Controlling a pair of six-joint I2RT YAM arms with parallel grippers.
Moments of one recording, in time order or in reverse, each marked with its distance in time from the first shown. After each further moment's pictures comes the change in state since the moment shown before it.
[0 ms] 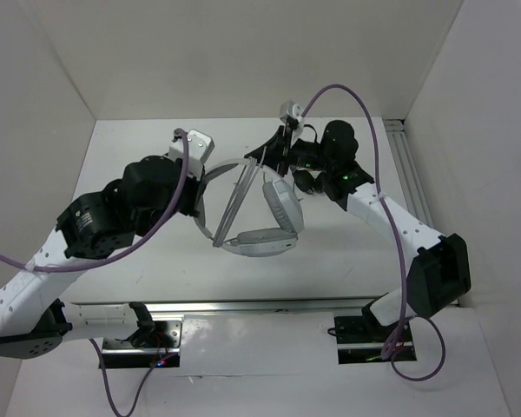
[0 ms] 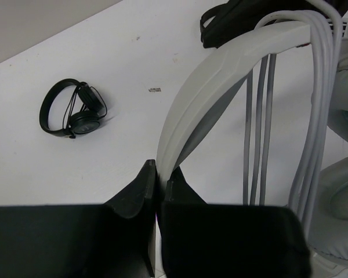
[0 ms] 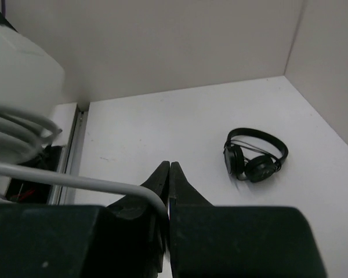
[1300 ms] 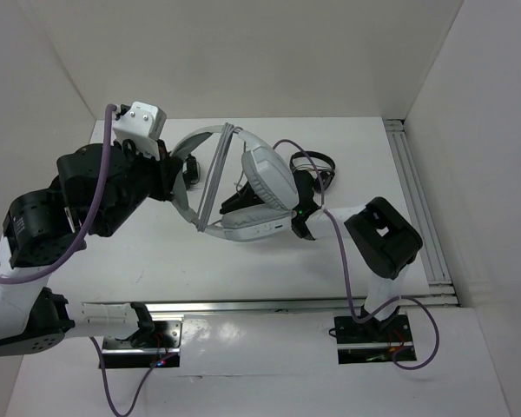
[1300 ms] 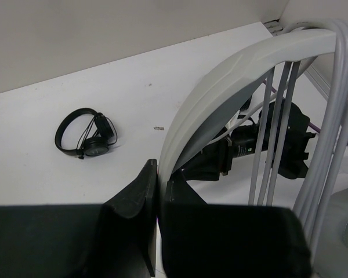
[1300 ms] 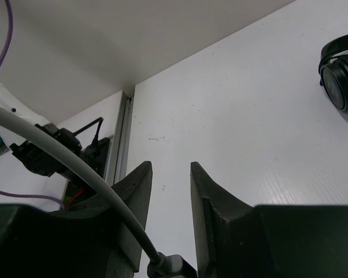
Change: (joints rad) left arm -0.041 0.041 0.350 -0.122 -0.140 -0.058; right arm 0.176 0.371 -0.351 0.760 0.091 0.459
